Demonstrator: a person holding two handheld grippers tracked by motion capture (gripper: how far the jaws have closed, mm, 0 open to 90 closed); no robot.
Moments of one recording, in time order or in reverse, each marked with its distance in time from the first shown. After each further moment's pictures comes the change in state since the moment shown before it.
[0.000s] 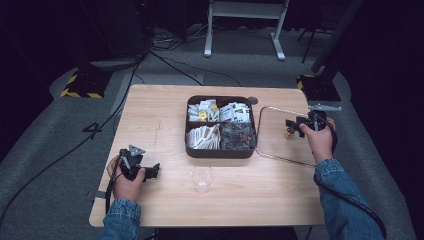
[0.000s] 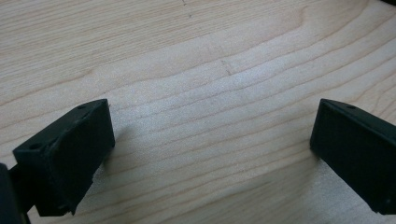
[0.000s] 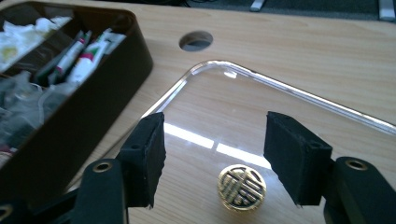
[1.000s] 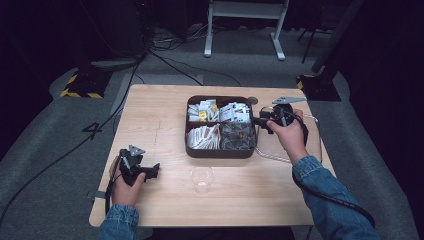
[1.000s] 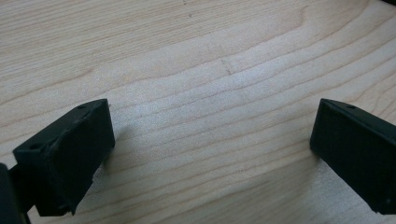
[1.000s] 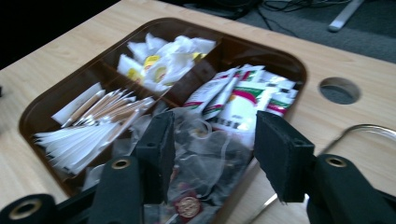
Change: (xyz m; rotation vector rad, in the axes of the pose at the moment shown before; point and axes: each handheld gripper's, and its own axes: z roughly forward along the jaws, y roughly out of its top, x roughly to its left) left arm 0.000 0.000 0.000 0.002 0.004 -0.001; right arm 0.123 0.042 0.015 0.014 0.215 -0.166
